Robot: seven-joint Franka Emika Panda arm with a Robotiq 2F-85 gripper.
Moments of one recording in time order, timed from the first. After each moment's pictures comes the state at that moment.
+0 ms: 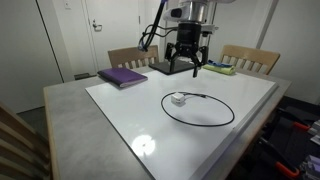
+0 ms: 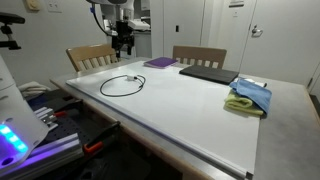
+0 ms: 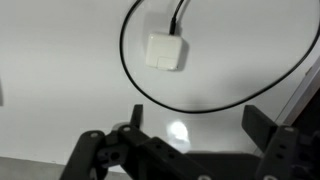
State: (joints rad) arm 0.13 0.15 0.15 -2.35 0.18 2.47 -1.72
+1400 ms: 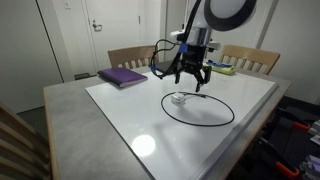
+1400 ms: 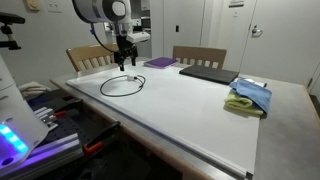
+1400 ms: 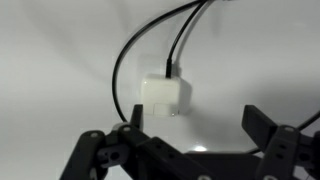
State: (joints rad) arm 0.12 0.23 0.14 -2.47 -0.03 2.76 -1.50
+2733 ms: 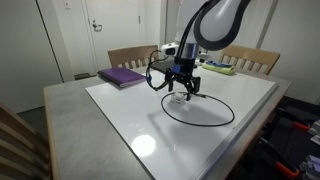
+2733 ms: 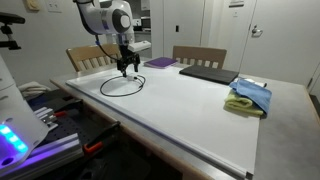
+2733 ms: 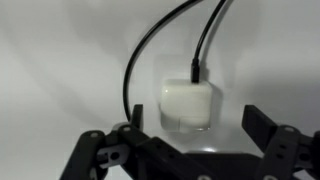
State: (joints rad) arm 0.11 0.40 0.15 -2.36 -0.17 2.81 -1.30
